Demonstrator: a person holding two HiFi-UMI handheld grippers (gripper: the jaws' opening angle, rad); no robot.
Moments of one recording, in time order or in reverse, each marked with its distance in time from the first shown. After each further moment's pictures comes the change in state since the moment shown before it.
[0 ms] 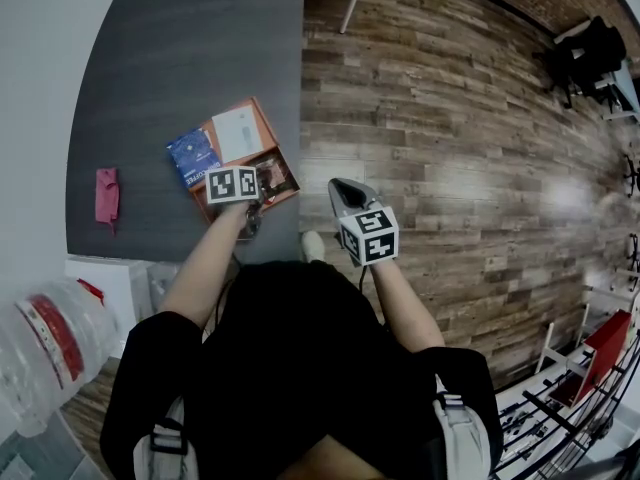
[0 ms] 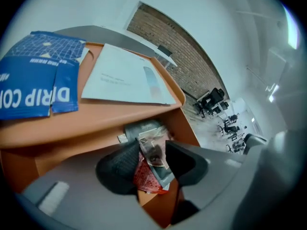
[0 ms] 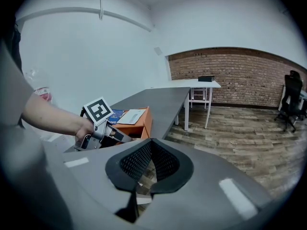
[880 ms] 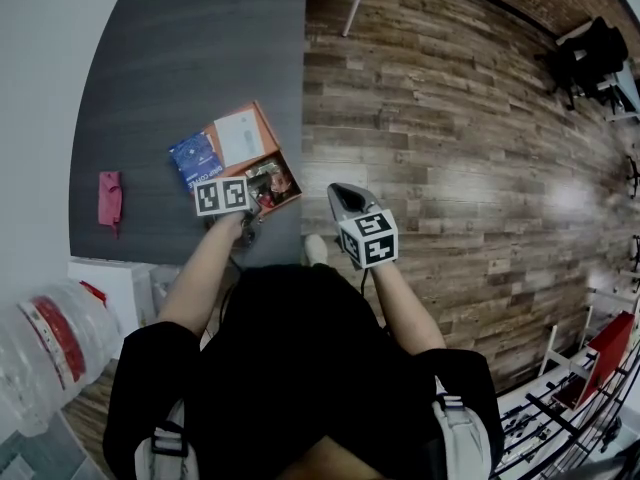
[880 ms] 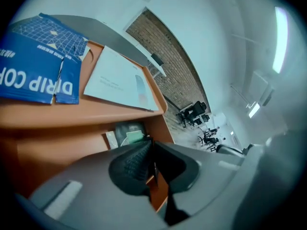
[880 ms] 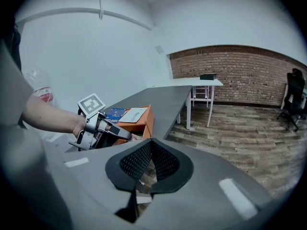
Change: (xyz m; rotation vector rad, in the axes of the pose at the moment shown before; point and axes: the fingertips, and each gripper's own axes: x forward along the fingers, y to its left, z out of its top) left arm -0.019 -0.027 0.004 -0.080 -0.077 -0.240; right arm 0.004 0.004 -0.005 0.001 0.012 0.024
